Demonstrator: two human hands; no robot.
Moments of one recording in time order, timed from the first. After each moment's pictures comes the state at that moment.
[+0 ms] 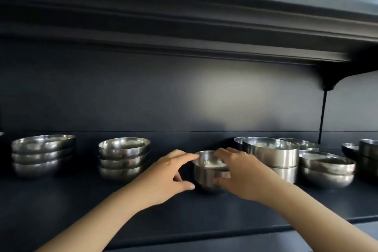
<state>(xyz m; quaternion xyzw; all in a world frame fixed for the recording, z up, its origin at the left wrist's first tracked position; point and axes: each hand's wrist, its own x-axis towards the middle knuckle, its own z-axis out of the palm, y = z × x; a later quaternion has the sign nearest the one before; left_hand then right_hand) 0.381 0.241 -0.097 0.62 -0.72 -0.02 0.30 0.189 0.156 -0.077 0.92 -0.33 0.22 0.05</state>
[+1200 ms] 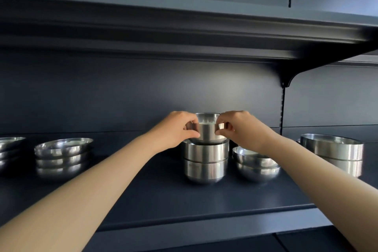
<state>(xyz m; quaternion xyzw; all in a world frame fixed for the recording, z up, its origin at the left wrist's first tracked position) 0.230 0.128 -0.015 0.60 -0.73 0.09 0.33 0.036 0.064 -0.008 0.91 -0.27 0.31 0.05</state>
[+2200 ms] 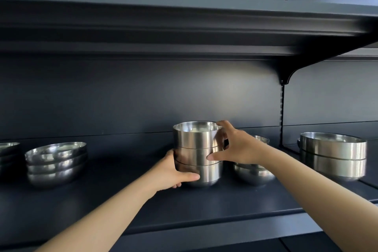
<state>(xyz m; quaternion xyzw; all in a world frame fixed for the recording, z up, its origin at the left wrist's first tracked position) 0.222 0.127 -0.099 0.70 -0.56 -0.22 0.39 0.032 0.023 -0.049 0.90 -0.31 0.27 -0.13</state>
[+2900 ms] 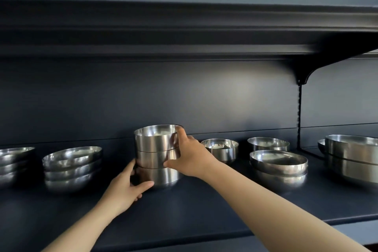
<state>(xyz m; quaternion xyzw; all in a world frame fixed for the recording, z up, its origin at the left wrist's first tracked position) 0.341 0.179 -0.135 0.74 -0.47 -0.08 0.47 0.172 0.079 -0.063 0.91 -0.27 0.29 -0.13</state>
